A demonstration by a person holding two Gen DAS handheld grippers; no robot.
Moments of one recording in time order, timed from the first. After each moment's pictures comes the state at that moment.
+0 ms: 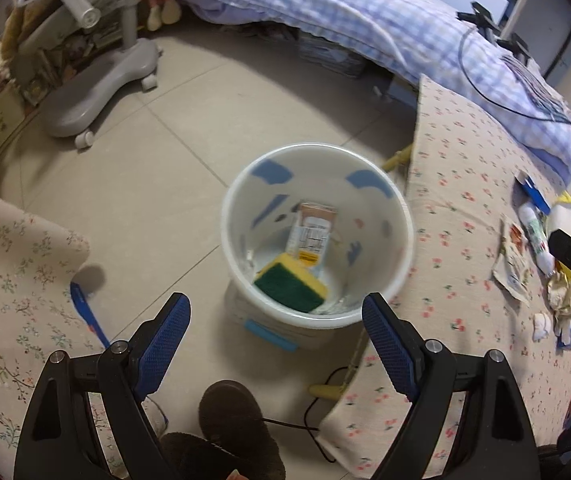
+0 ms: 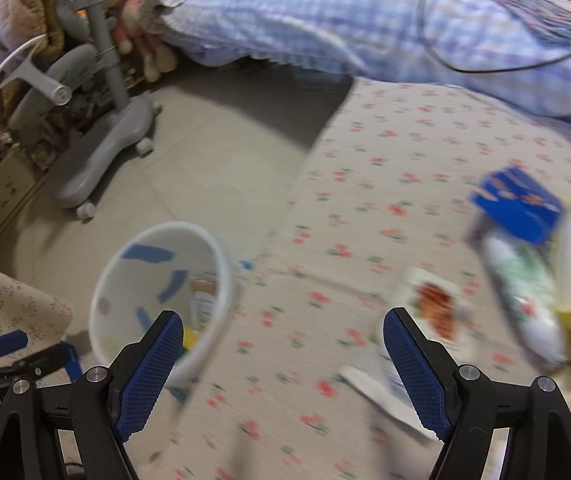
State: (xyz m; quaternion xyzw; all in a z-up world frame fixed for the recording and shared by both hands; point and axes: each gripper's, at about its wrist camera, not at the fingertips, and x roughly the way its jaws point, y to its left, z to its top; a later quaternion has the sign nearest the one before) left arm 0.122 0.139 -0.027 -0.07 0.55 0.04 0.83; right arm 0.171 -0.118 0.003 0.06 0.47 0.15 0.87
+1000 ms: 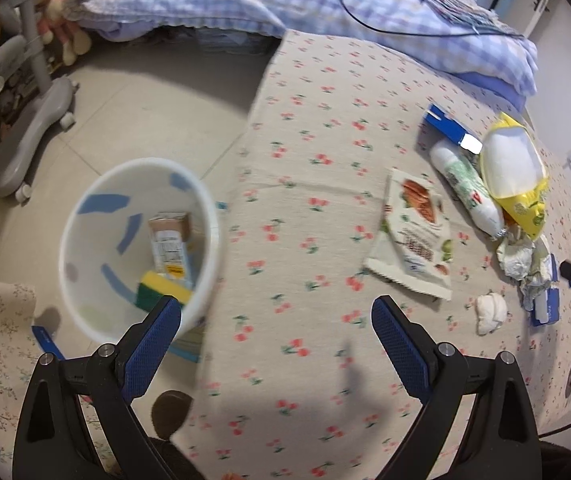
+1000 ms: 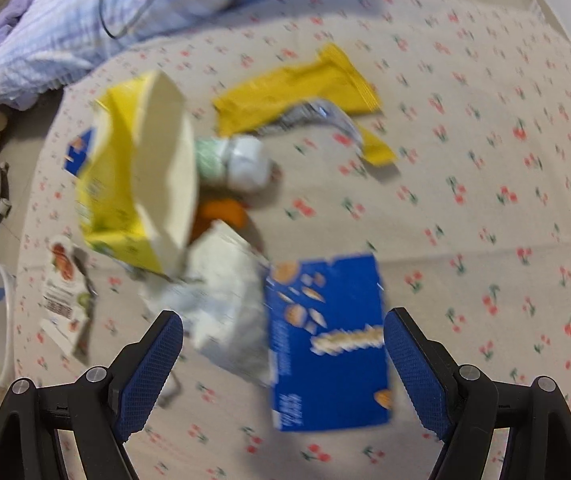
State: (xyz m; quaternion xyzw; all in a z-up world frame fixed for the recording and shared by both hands) left arm 0.157 -0.028 -0.030 0.00 0.58 -0.05 0.82; right arm 0.121 -0.369 -0.032 0.17 0.56 -0.06 0.81
